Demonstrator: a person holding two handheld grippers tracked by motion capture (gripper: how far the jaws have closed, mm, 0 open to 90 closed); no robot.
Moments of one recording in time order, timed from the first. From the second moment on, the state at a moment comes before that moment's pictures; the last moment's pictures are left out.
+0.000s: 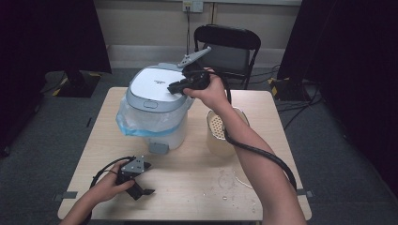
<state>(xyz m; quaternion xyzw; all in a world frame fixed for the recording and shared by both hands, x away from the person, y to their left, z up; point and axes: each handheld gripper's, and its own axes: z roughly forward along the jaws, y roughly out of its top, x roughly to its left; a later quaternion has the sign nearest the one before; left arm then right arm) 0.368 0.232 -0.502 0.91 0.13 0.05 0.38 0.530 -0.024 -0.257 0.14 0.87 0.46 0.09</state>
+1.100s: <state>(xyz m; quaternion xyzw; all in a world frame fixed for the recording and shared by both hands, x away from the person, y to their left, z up) 0.369 0.232 -0.502 0.91 0.13 0.05 0.39 0.527 -0.028 -0.259 0.15 0.86 0.47 0.09</state>
